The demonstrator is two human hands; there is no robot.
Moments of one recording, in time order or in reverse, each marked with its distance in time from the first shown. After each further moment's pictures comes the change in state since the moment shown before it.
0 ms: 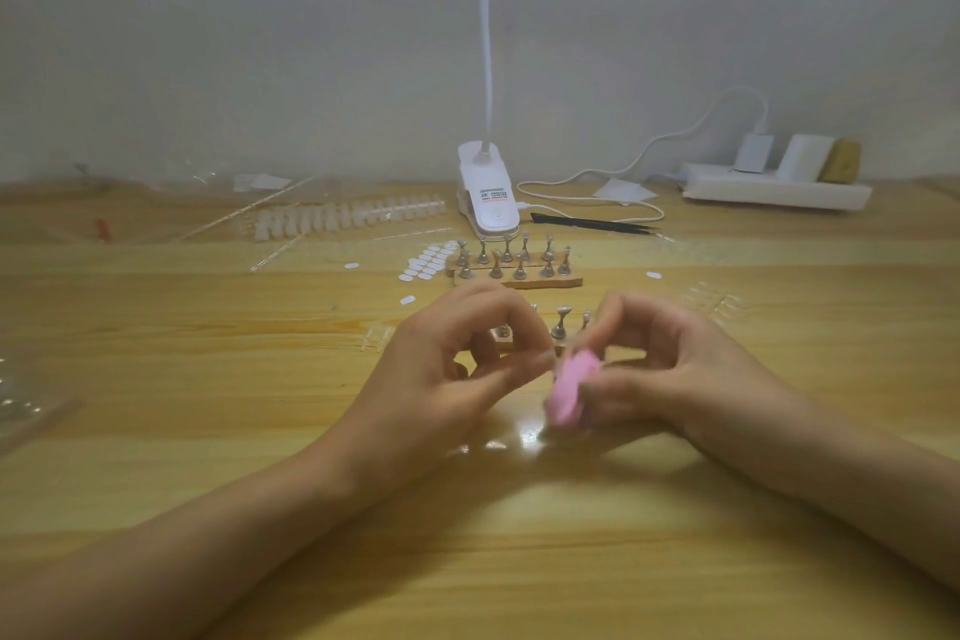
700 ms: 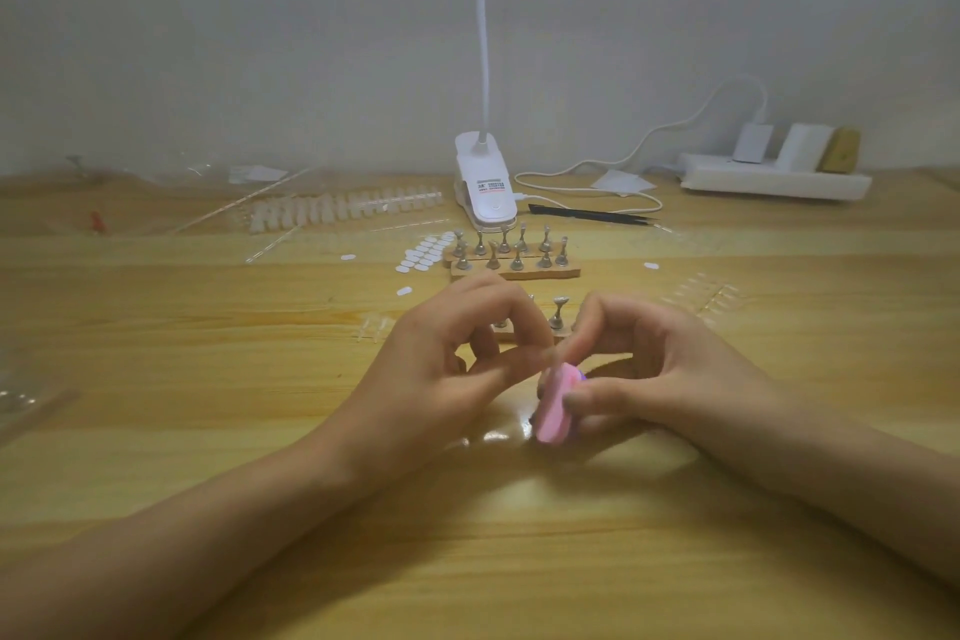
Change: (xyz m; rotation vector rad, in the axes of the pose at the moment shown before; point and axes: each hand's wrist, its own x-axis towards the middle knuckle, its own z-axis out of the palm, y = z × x) left_hand -0.001 0.001 0.000 0.047 -0.005 0.001; right_hand -0.001 0.001 0.002 -0.043 -0.036 0.000
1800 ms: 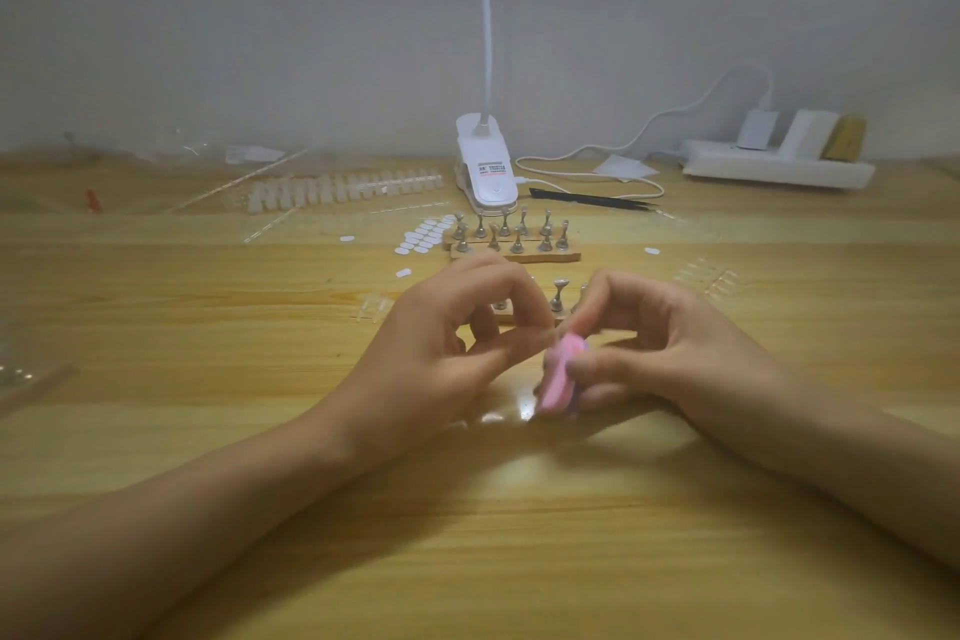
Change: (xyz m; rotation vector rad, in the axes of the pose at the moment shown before) left_hand 0.000 0.003 0.000 -0.004 -0.016 0.010; right_hand 0.000 -0.001 -0.002 -0.011 -0.018 0.002
